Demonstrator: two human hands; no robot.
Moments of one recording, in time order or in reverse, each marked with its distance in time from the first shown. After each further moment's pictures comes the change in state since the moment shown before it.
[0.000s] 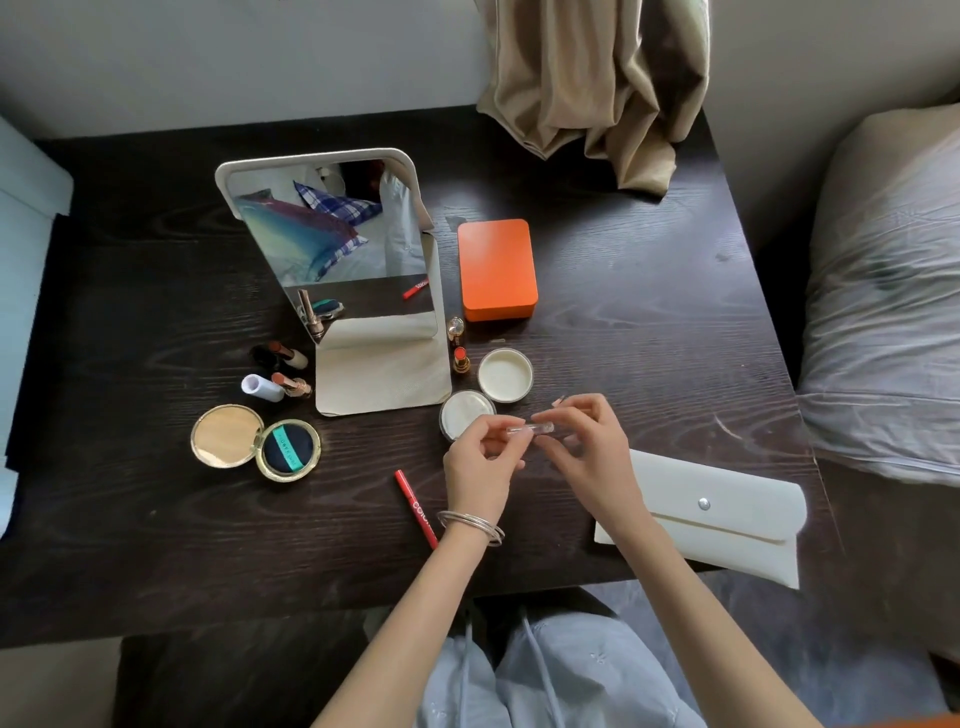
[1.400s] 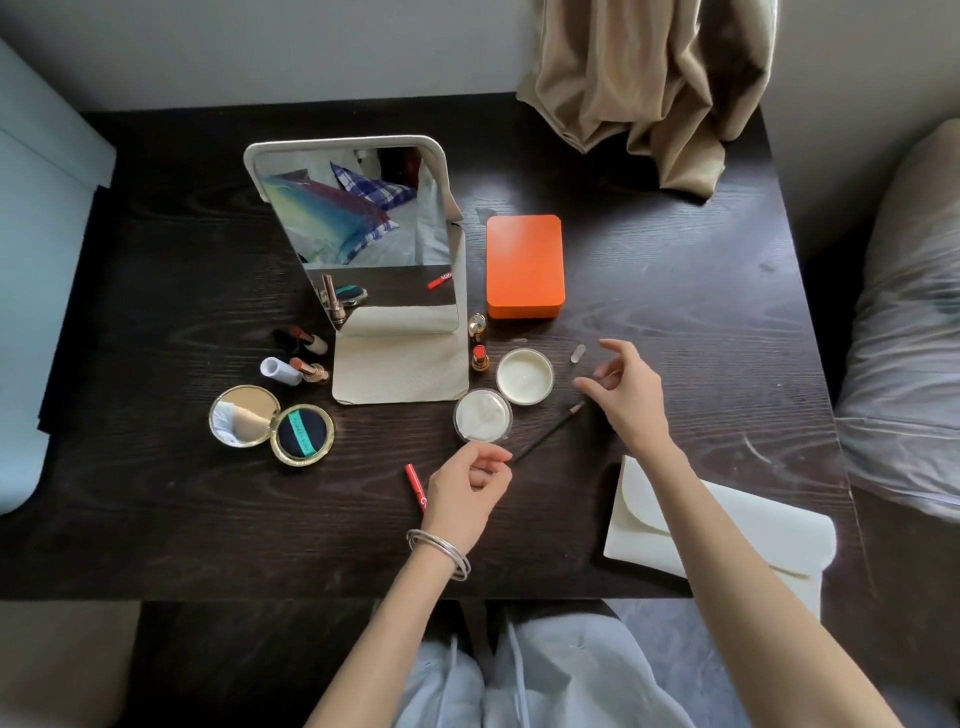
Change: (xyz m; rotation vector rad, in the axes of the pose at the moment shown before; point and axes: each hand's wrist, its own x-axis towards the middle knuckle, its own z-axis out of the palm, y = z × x) left_hand -0.008 -0.014 -0.031 0.254 -0.071 -0.097; right_hand 0.088 0.053 -0.005 -0.069 -0.015 0.268
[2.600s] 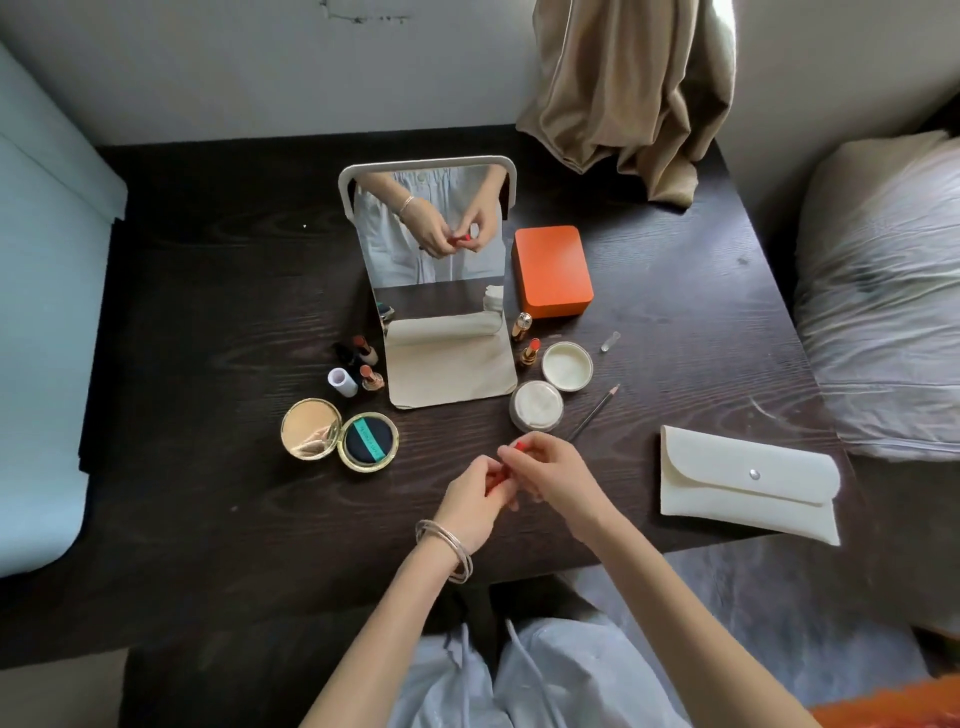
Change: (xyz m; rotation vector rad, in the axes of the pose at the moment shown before) left_hand -0.006 -0.034 -0.098 0.201 -0.358 0.017; right_hand -0.151 -0.122 0.097 0.418 -0.286 0.295
